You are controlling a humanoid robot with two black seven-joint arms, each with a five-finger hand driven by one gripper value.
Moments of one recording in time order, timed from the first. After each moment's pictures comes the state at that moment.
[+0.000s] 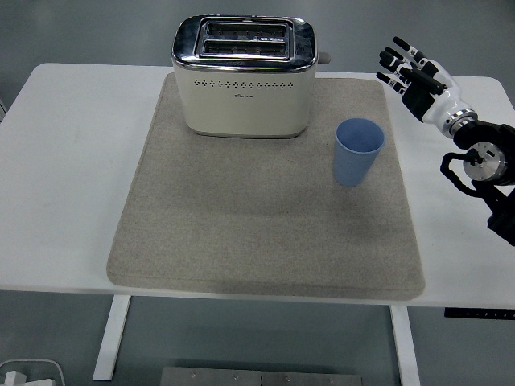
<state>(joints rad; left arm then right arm) 0.01 0.00 -0.03 -0.13 -0.06 -0.03 -0.06 1.01 -0.21 0.52 0.44 0.00 0.27 0.19</state>
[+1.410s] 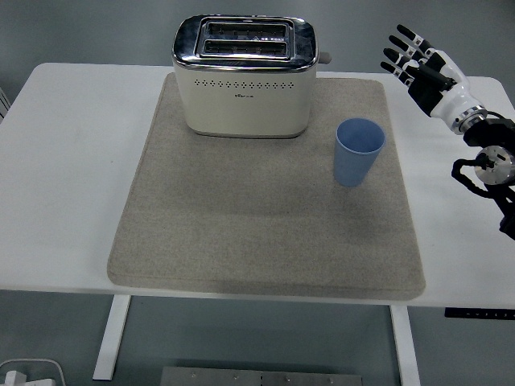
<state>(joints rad) 0.01 0.00 -0.03 -0.12 -0.06 -0.02 -0.06 1.01 -0.24 0.51 0.42 -0.09 0.42 0.31</state>
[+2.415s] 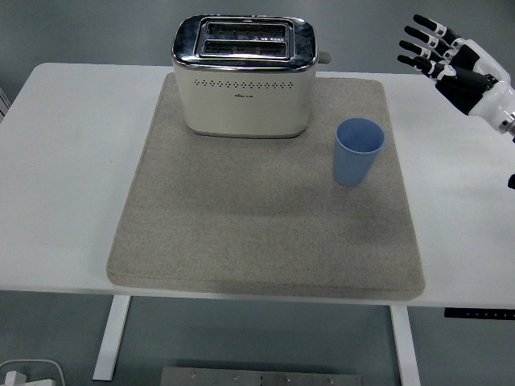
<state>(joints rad) 0.01 0.00 -0.03 -0.12 -0.06 -0.02 -0.06 0.94 -0.44 0.56 0.60 -0.36 0.61 0.43</state>
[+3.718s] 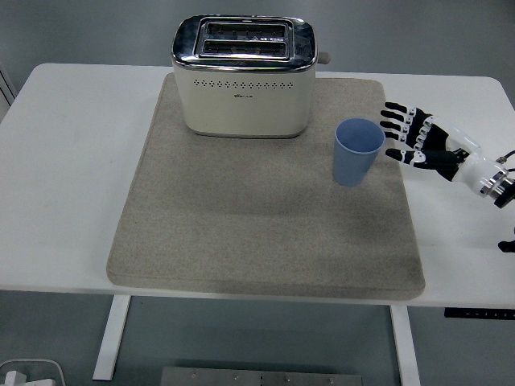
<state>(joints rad) 0.01 0.00 -0.03 -0.12 -0.06 -0.02 -0.06 0.76 -0.41 0.57 0.62 -0.73 0.51 0.61</state>
